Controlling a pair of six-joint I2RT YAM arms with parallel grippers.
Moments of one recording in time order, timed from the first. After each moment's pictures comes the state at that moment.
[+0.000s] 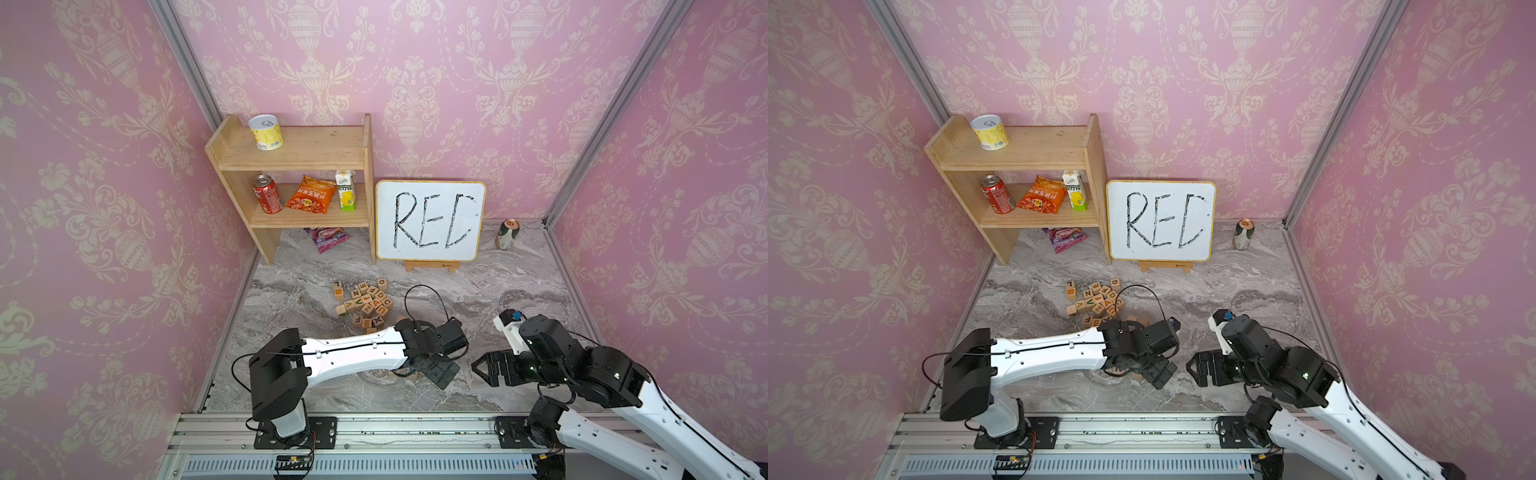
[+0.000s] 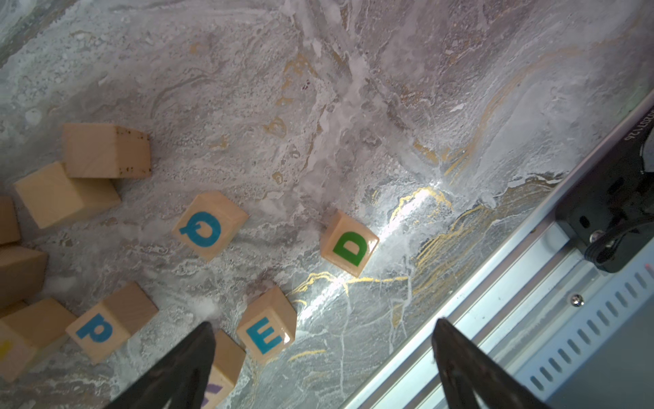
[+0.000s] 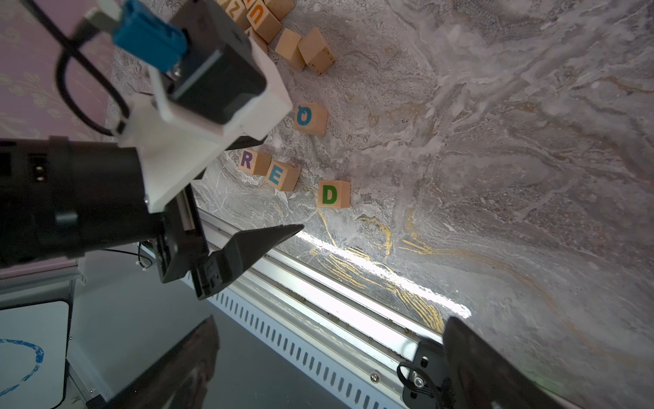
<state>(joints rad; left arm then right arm) -1.21 1.65 1.24 -0.80 -0.10 -0.48 0.78 0.67 0.88 -1.16 -0.10 0.65</state>
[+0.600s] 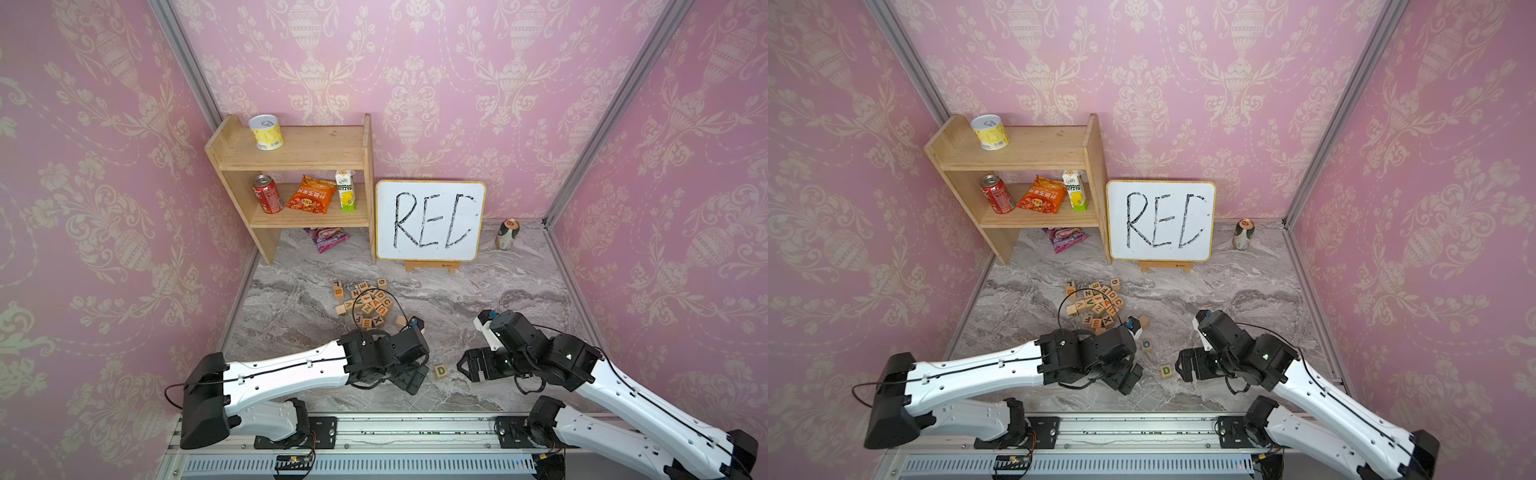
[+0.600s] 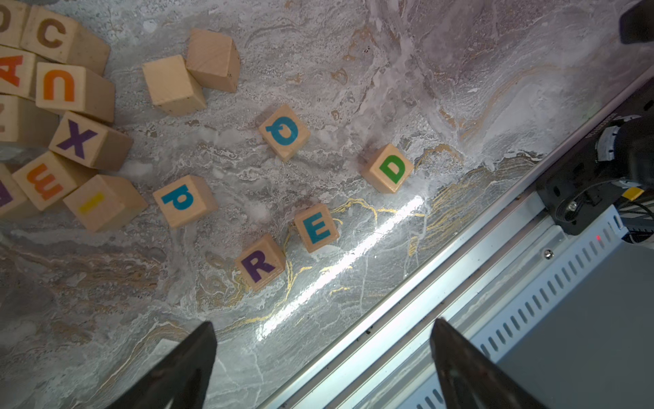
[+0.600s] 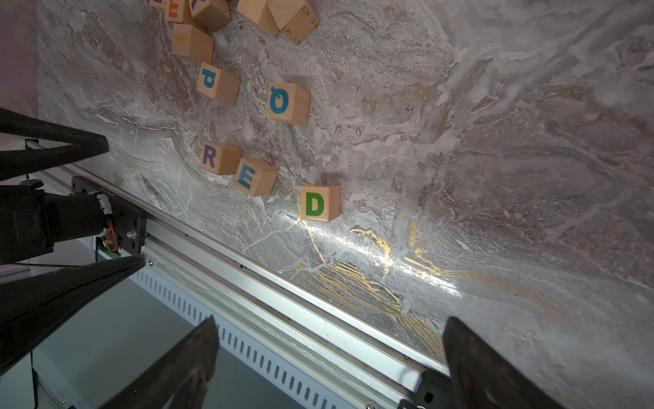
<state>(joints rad) -1.21 1.26 1.00 -0.86 -0.13 -0.61 0.79 0.83 0.78 -1.00 -0.12 0.64</state>
